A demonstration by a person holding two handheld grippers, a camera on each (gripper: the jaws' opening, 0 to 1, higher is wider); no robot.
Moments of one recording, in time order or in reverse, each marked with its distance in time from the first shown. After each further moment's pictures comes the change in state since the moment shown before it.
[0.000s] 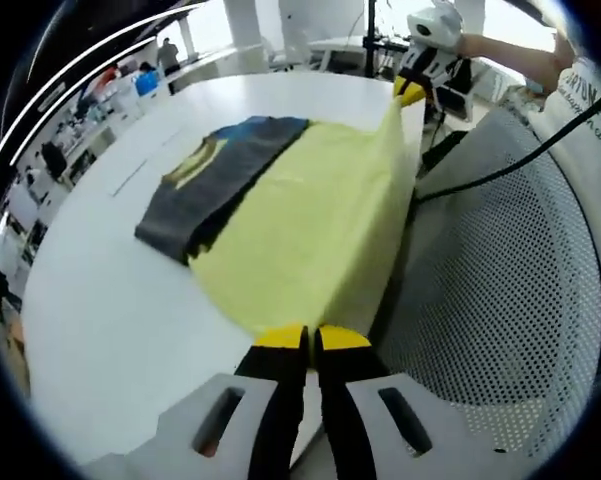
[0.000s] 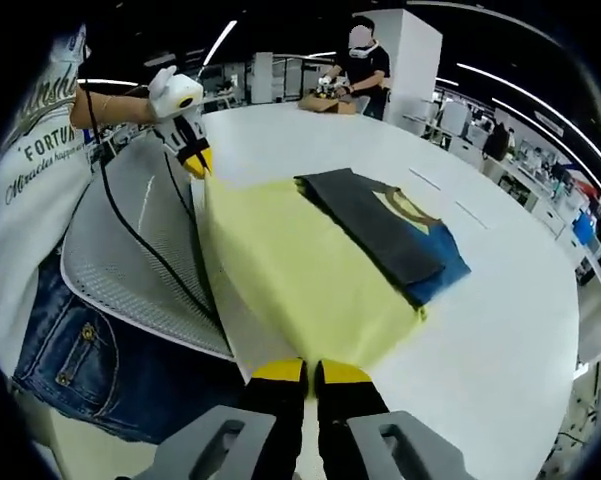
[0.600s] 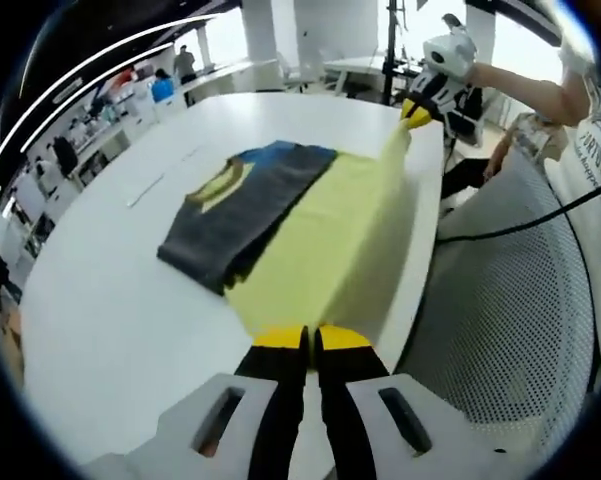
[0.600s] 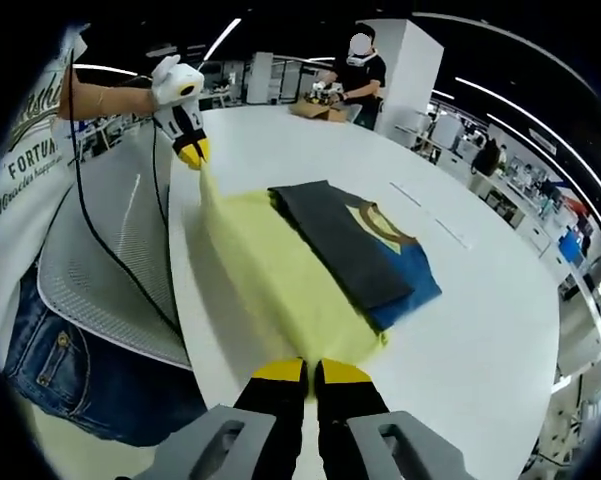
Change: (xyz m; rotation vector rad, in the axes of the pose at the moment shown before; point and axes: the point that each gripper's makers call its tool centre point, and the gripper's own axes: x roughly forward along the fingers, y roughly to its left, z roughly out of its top) left arm -0.004 0.039 0.032 -0.056 -0.085 0.022; right arm 0.001 -0.040 0.022 -0.043 -0.022 -0.082
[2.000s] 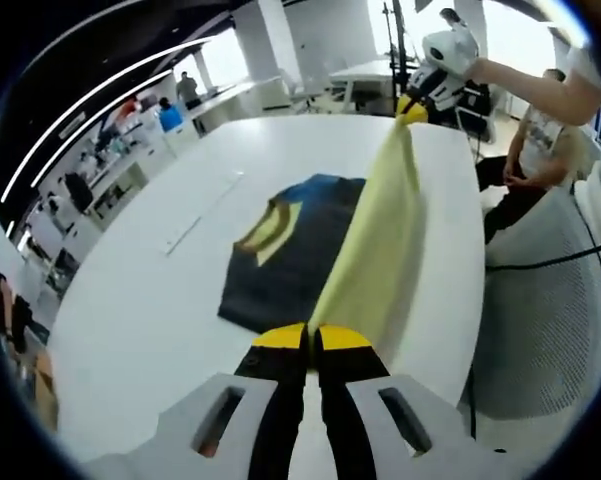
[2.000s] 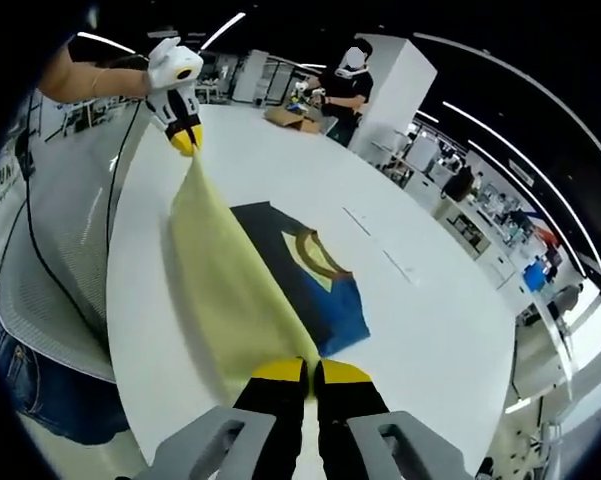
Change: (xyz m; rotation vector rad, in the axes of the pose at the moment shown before) left arm 0.000 0.073 0.064 0.106 -0.053 0.092; right arm 0.003 -0.084 0.052 -0.100 -0.026 -0.172
